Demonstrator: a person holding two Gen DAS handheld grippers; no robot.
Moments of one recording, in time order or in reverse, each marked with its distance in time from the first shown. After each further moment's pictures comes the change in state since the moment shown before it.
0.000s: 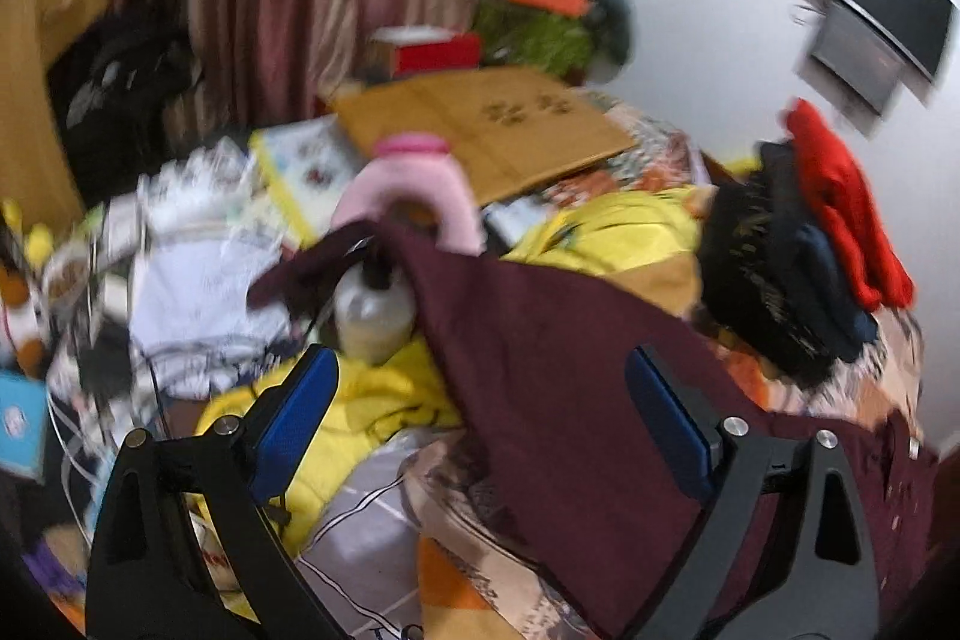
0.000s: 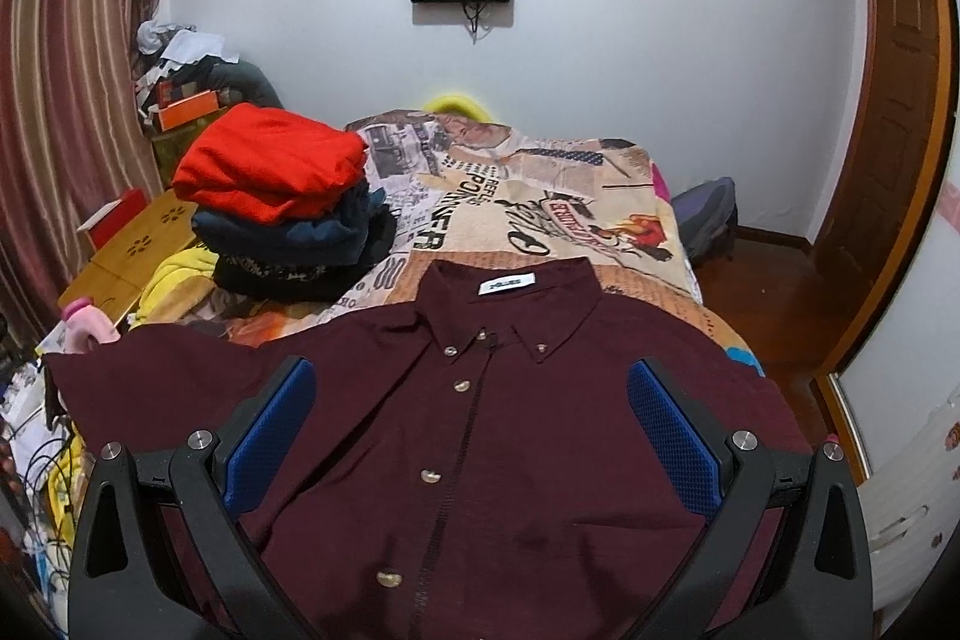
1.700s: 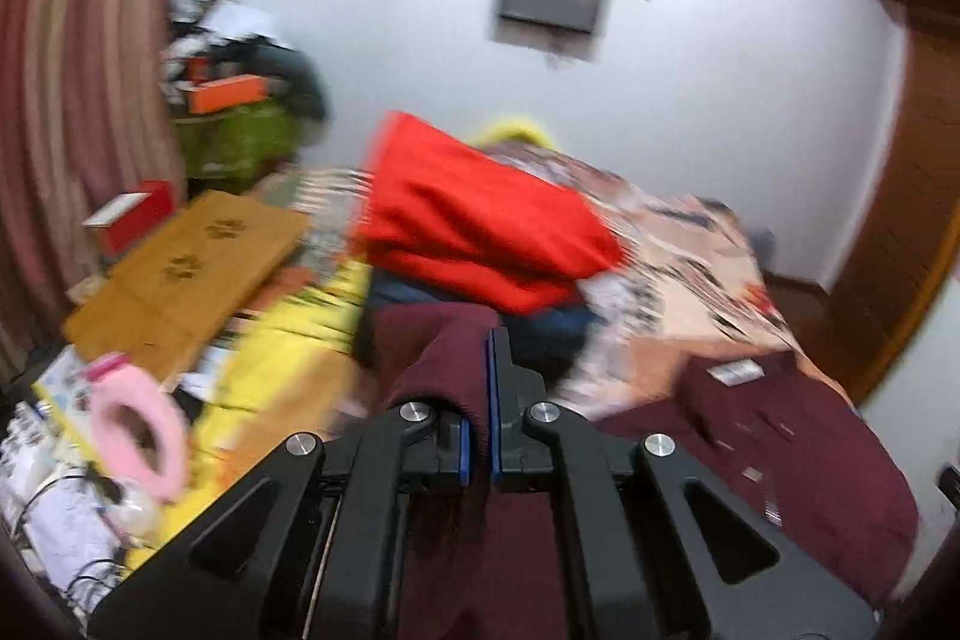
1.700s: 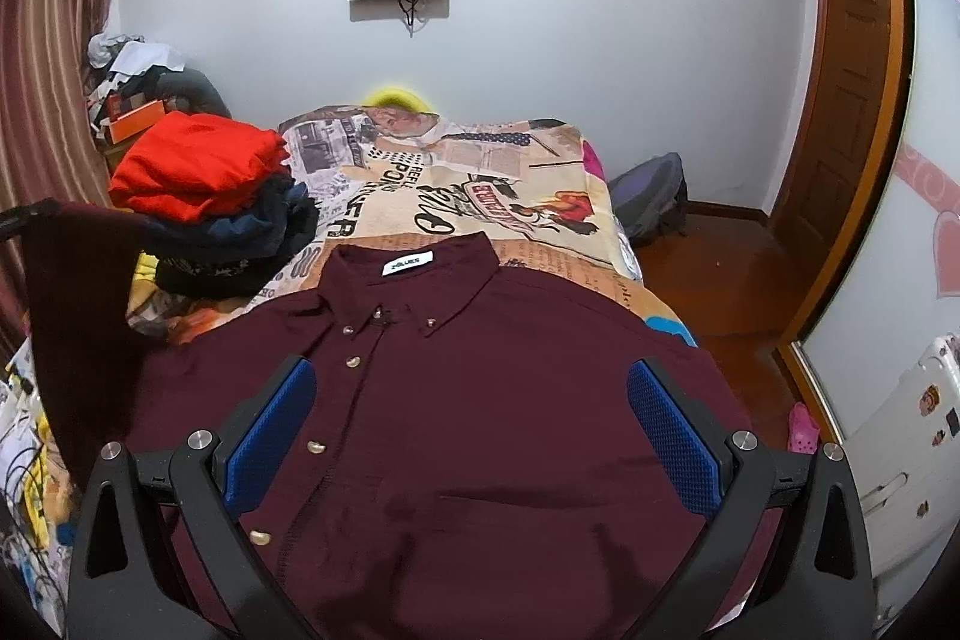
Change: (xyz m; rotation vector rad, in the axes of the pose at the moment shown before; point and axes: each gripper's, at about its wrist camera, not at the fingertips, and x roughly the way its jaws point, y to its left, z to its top) left arm -0.070 -0.268 0.000 0.579 -0.080 -0.502; right arm -0.005 -0.067 -0.017 0.051 0.004 -0.102
